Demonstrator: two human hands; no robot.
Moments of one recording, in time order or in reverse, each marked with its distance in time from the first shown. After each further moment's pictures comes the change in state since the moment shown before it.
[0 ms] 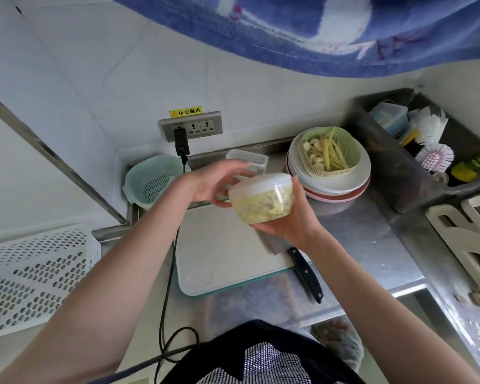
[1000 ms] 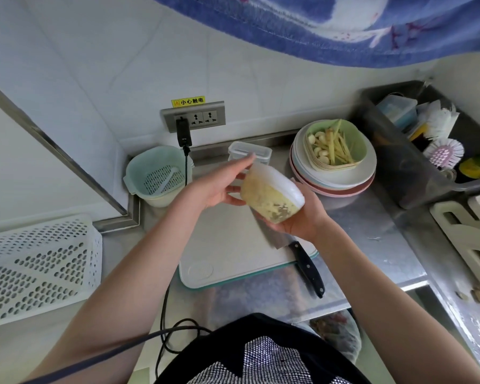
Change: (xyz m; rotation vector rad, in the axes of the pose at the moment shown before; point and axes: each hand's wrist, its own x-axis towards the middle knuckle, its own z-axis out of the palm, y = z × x) left_hand -0.012 -0.009 0.027 -0.147 0.137 0.106; right_hand 0.009 -0.007 -0.019 0.063 0.064 0.241
